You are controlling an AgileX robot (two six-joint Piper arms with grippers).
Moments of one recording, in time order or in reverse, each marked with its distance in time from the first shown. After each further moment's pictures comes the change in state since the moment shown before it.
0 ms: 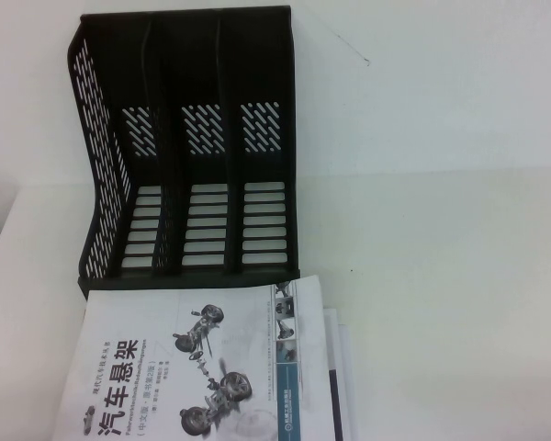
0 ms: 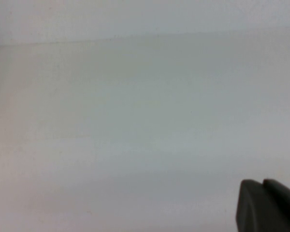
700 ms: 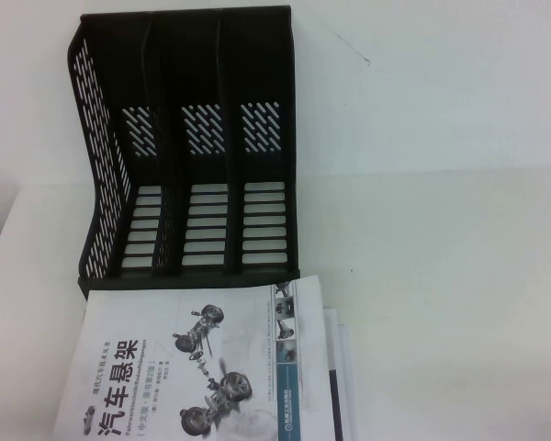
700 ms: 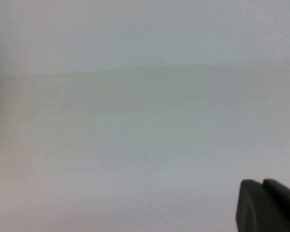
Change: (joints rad) right arm 0.000 0.000 0.011 0.000 -0.096 0.000; left arm 0.000 0.000 0.006 0.014 -0.249 0.000
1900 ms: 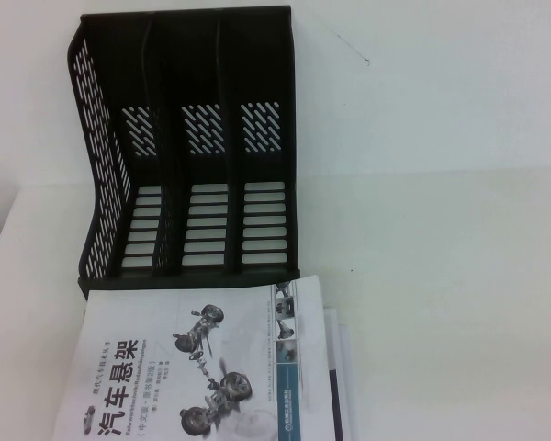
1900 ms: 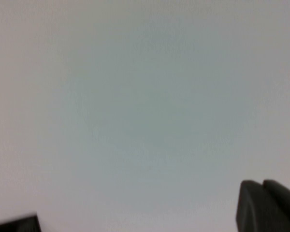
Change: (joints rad) right arm 0.000 0.000 -0.003 0.166 -0.730 0.083; left arm 0.004 -0.006 -0.138 -0.179 -0.386 0.029
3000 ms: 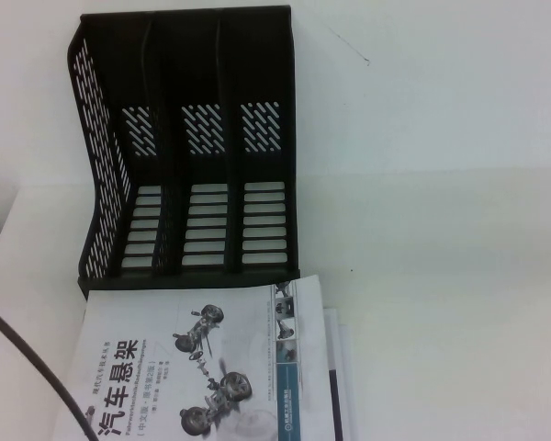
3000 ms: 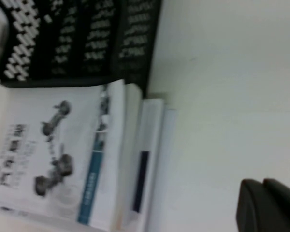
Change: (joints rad) right arm 0.000 0.931 -0.797 0.572 1.294 -0.501; left arm 0.000 0.717 -0.588 -0.058 0.904 0.112
